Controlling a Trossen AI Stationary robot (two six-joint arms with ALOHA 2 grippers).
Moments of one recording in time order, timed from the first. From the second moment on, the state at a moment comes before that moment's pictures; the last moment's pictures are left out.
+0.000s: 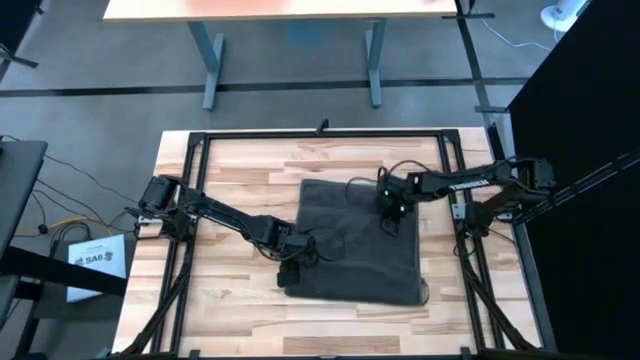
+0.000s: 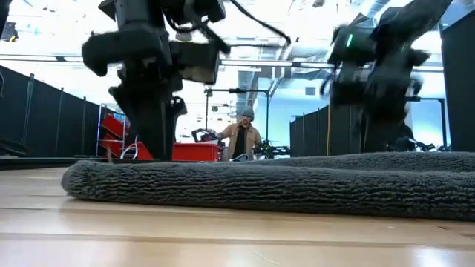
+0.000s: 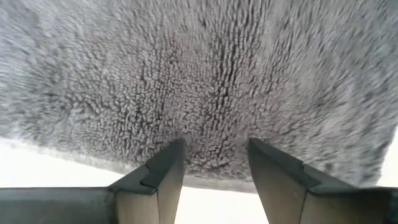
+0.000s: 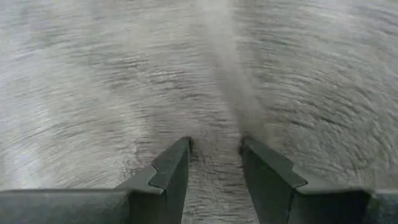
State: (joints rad) left arm -0.23 1.81 1.14 -0.60 0.03 -0.33; right arm -0.20 1.41 0.62 -0.41 -0.24 0.20
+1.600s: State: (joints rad) left arm -0.40 1.75 1.28 -0.78 -0.02 -0.17; right arm 0.75 1.80 1.15 -0.65 0.00 1.02
